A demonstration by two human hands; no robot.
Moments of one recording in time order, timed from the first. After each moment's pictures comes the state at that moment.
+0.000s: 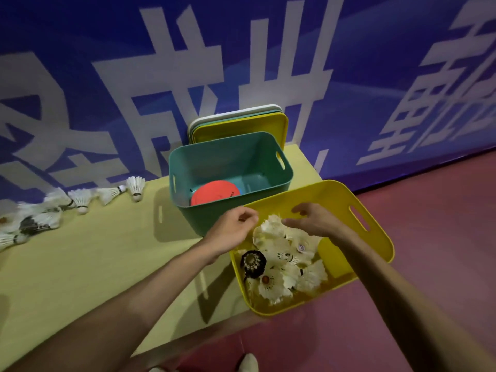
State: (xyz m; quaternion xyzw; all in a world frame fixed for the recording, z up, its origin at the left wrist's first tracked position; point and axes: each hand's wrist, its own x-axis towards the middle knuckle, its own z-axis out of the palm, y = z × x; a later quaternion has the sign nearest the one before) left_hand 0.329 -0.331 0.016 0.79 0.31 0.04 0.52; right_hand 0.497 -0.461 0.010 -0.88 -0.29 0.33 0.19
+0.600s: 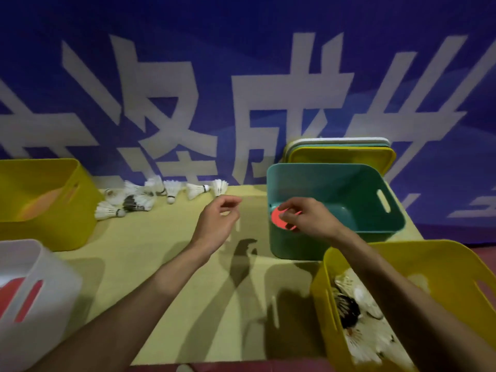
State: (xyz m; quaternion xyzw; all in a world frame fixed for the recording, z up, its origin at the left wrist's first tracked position) left_hand 0.193 -0.184 0.037 0.68 0.45 0.28 0.51; right_hand 0.388 -0.271 0.044 -0.77 -0.49 0.31 0.28
